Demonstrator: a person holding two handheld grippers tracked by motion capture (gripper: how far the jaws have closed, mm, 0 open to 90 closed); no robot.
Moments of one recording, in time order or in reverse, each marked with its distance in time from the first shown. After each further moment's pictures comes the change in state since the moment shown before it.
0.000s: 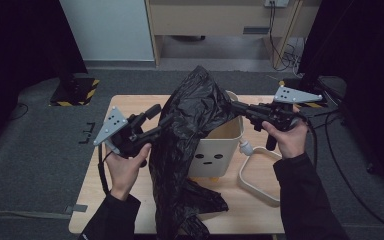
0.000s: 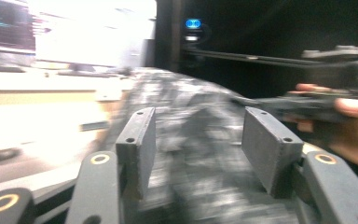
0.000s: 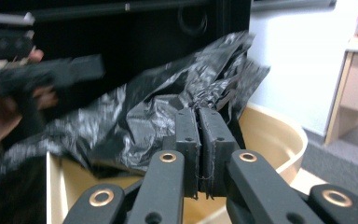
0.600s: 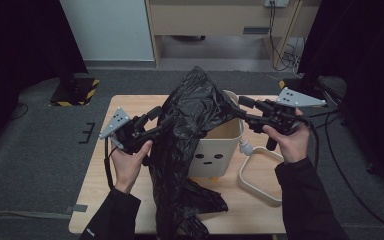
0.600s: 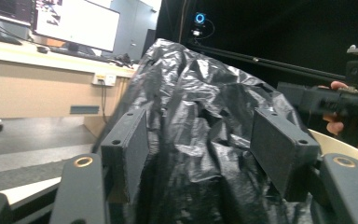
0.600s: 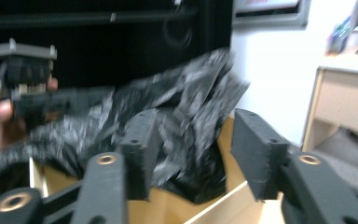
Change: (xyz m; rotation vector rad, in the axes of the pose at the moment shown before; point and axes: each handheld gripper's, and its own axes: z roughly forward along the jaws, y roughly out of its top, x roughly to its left) left arm 0.014 -0.028 0.018 0.015 -0.057 -0.127; right arm 0.003 -0.001 -0.008 -0.086 -0.082 -0.032
